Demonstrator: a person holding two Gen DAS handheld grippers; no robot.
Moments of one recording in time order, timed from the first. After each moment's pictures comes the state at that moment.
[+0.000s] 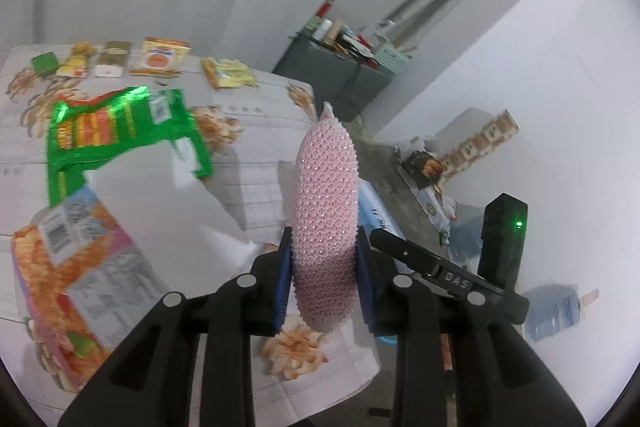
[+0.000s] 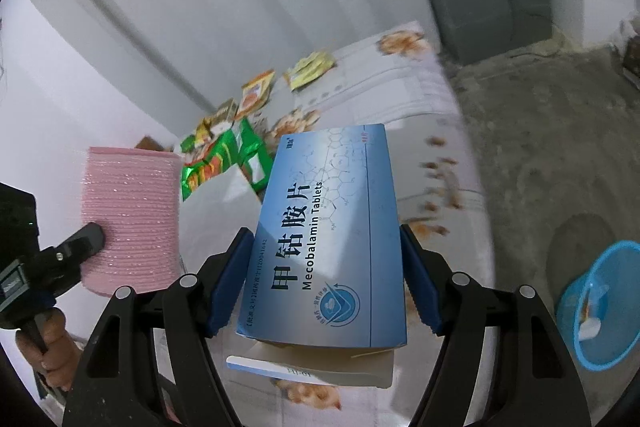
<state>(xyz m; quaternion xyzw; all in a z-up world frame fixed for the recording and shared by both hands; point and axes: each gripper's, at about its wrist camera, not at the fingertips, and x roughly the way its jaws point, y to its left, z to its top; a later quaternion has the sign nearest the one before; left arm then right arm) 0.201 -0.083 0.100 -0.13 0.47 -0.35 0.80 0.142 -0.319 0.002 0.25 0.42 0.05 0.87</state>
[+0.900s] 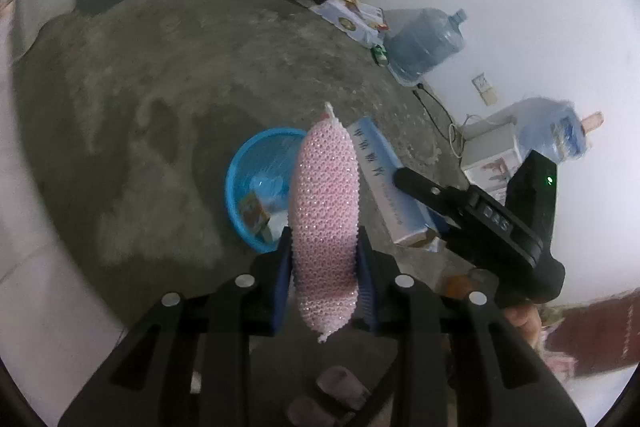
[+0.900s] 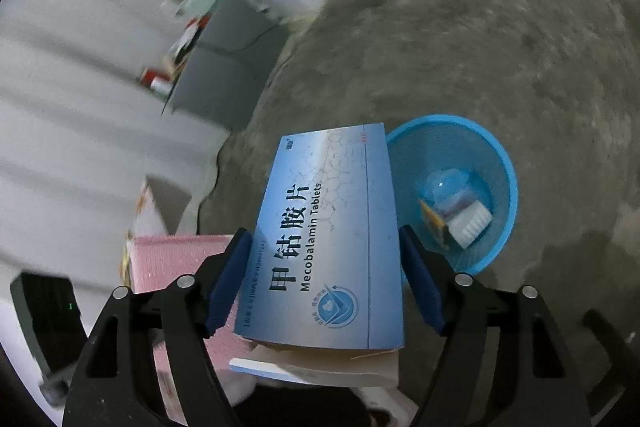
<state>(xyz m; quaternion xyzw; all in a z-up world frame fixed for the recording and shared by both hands) 0.046 -0.491 -0.040 0.12 0.58 -0.52 0.61 -0.106 -0.609 -0.141 0.54 0.30 -0.26 0.74</state>
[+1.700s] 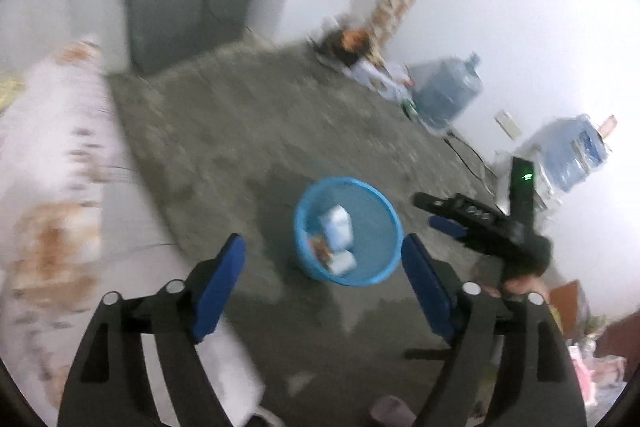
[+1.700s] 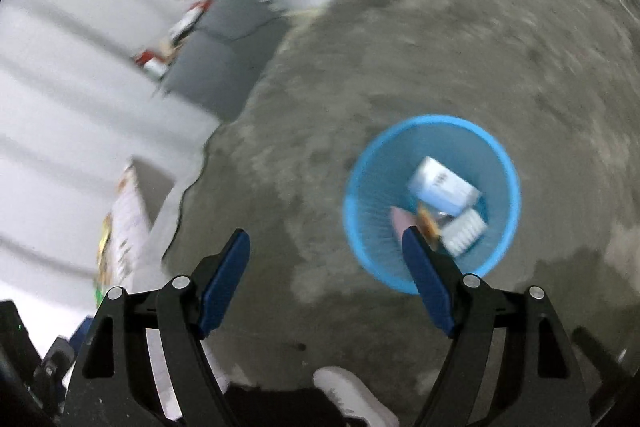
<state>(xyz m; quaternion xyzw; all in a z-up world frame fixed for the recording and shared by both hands) 0.067 -0.358 0.017 0.10 0.47 -0.49 0.73 -0.080 -0.561 -0.101 0.45 0.34 -0.22 0.79</state>
